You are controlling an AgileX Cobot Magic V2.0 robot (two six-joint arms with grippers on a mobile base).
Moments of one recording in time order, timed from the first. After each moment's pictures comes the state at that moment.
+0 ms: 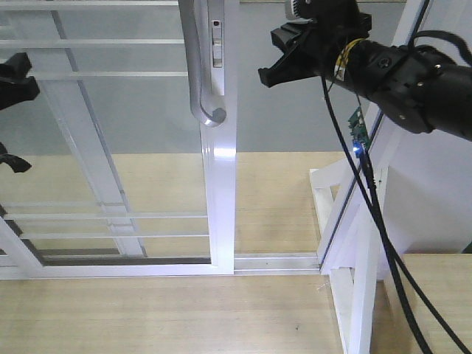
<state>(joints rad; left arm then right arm) -0.07 1.27 -0.71 -0.08 -0.28 0.04 0.37 1.66 -1.16 -0.59 -0.22 0.36</state>
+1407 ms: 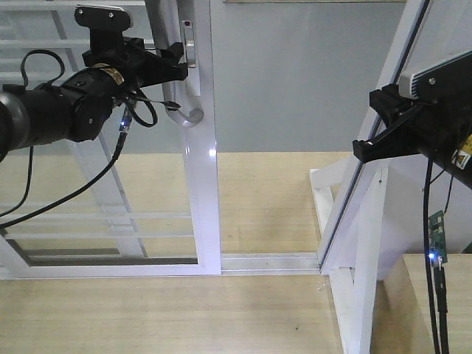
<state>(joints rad) -0.34 1.91 -1.24 0.04 -0.43 -0.11 0.22 1.19 -0.61 -0.34 -0.22 0.10</state>
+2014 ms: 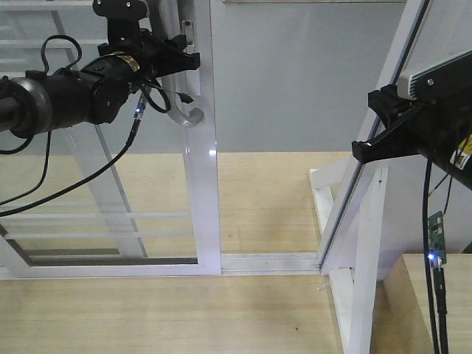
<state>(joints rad) -0.35 1.99 -1.38 0.01 -0.32 -0.11 0.22 1.19 -0.61 -0.34 -0.22 0.10</state>
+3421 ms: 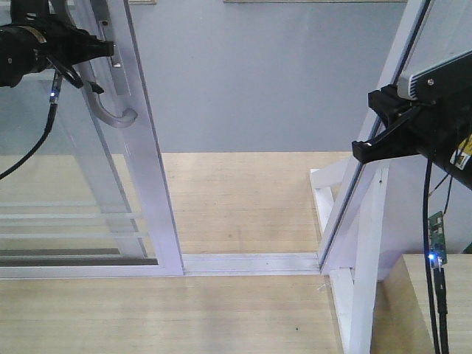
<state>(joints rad) -0.12 1.80 -1.37 0.06 0.09 -0.04 0.22 1.19 -0.61 -0.34 -0.22 0.10</state>
